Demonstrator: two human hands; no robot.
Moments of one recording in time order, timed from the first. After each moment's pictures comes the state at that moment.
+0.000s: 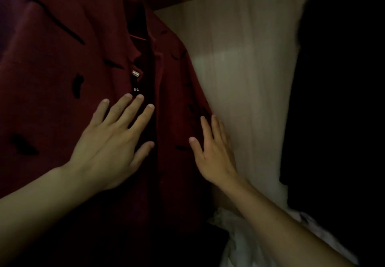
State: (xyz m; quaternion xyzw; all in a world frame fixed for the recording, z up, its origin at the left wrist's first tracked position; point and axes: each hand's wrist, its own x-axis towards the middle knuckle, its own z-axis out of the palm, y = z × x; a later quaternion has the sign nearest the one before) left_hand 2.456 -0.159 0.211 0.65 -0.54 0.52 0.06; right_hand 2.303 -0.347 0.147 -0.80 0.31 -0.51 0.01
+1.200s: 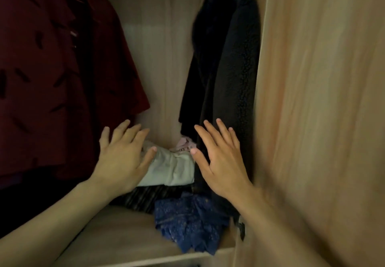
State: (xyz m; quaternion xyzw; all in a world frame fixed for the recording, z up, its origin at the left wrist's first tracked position) left_hand 2.233 0.016 0.061 0.63 -0.69 0.23 0.27; right_hand 1.993 -0.014 0.051 -0.79 0.43 -0.39 -0.18
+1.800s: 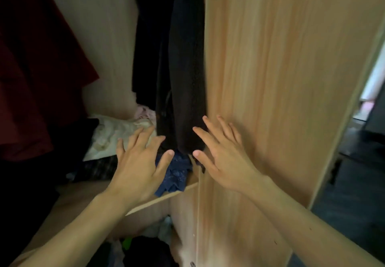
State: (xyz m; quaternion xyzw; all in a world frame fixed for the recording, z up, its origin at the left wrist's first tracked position) left_hand 2.178 0.111 -0.006 0.49 -0.81 0.05 0.31; right_hand 1.953 0.140 -0.005 -0.75 0.58 -0.24 -0.18
